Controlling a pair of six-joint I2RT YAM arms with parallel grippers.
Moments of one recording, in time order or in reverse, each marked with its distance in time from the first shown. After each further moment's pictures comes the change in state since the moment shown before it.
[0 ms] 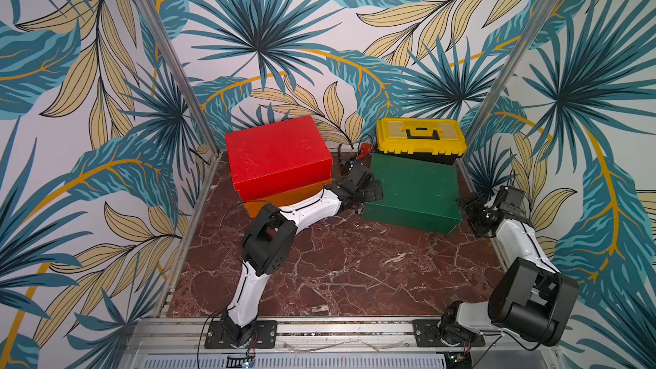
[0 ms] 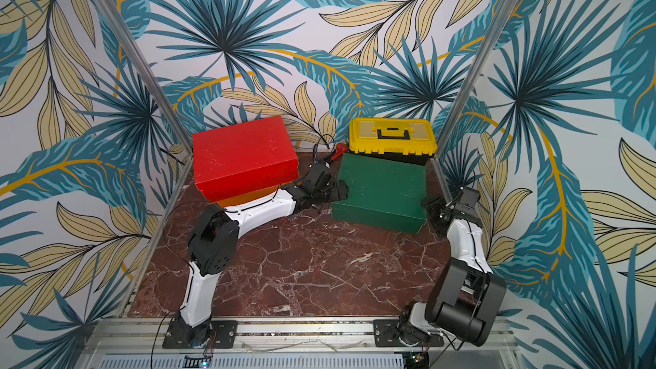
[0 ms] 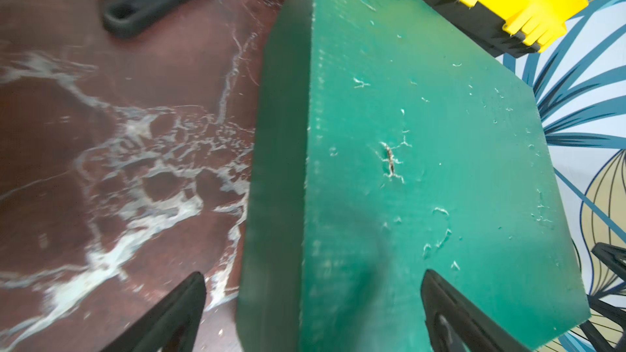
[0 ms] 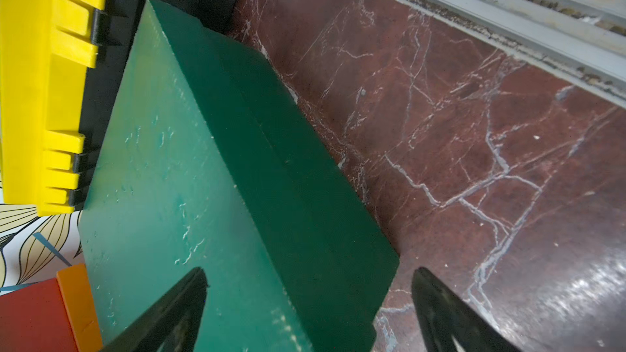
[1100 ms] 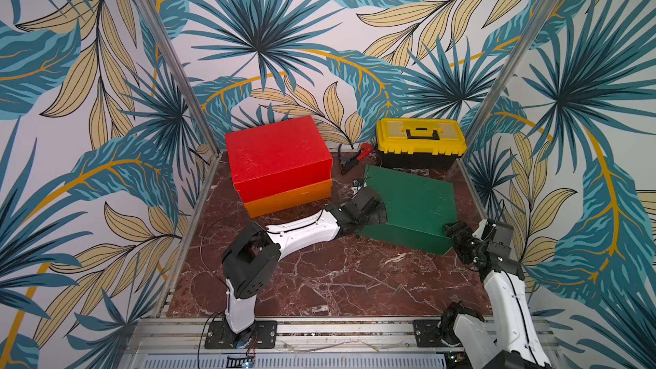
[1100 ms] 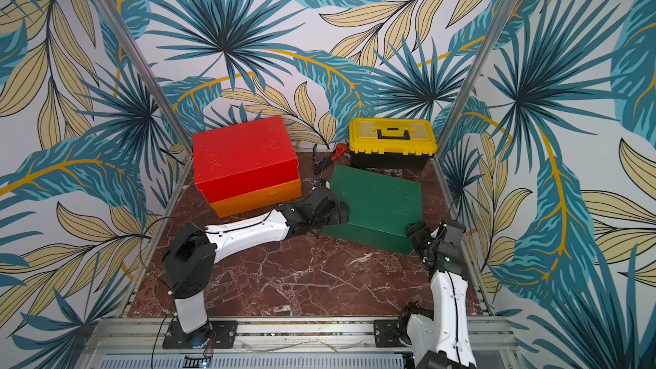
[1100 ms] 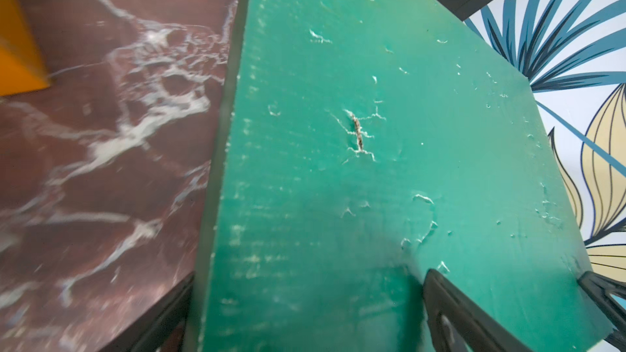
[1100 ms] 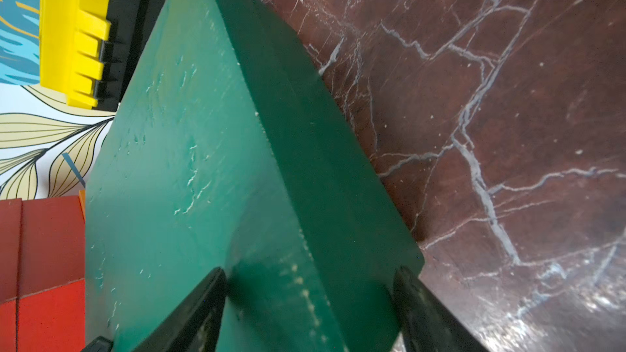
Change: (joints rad) left arm -0.202 -0.294 -0.347 -0.012 -0.205 -0.096; right arm 0.126 -0.595 -0.397 -0.103 0.003 0.071
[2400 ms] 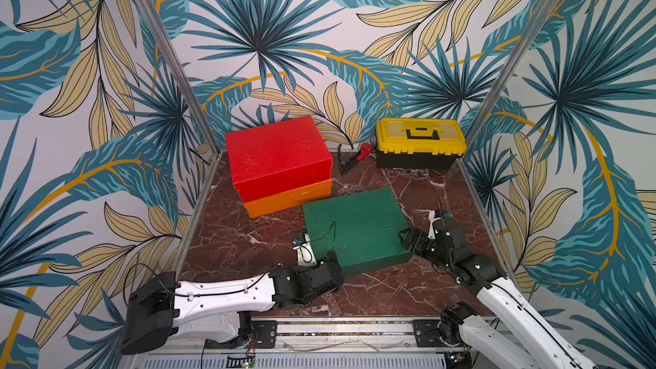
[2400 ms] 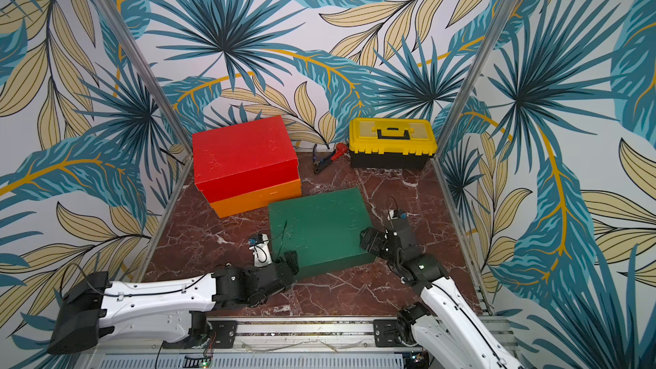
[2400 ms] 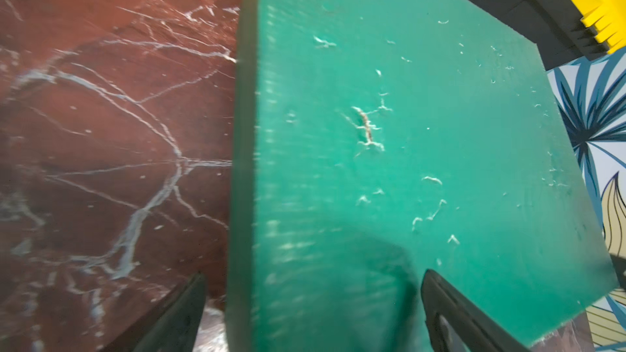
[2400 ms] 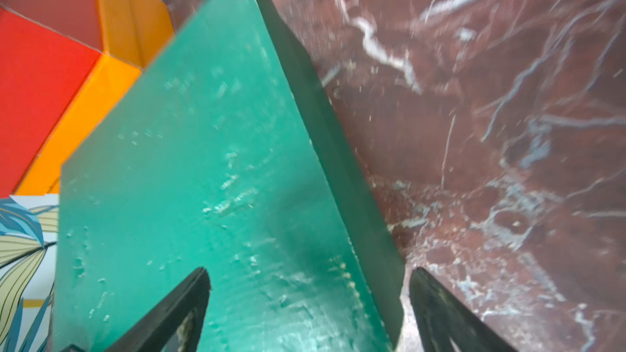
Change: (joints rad) left arm -0.307 -0.719 -0.724 -0.212 -0.451 -0.541; right arm 0.738 -0.059 0.090 -0.088 0.370 -0.027
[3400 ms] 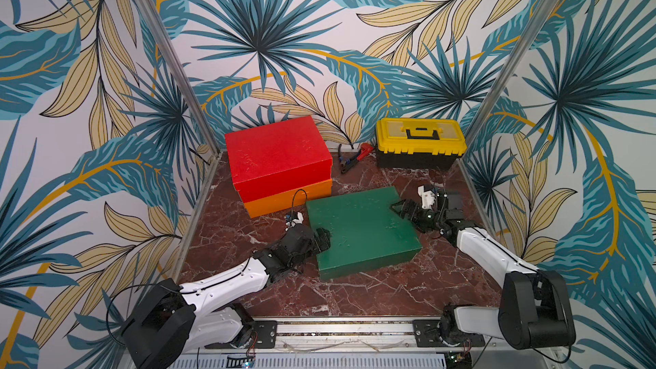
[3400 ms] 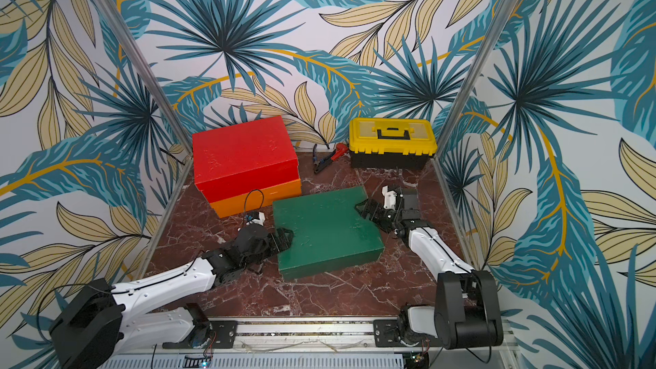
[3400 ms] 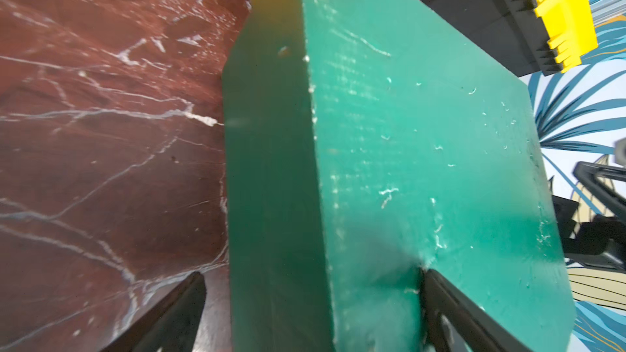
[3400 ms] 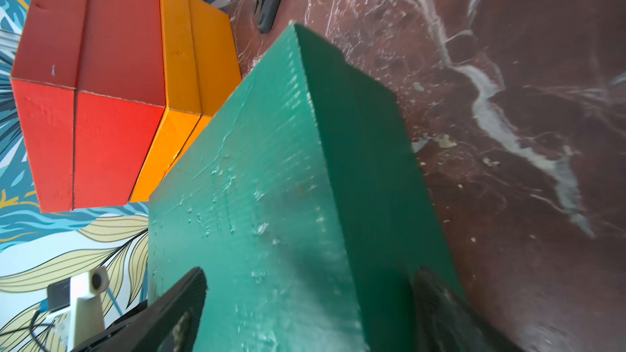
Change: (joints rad) left arm 0.510 0.073 -0.114 0.475 0.539 0.388; right arm -0.341 0.602 0.111 0.472 -0.613 -0.112
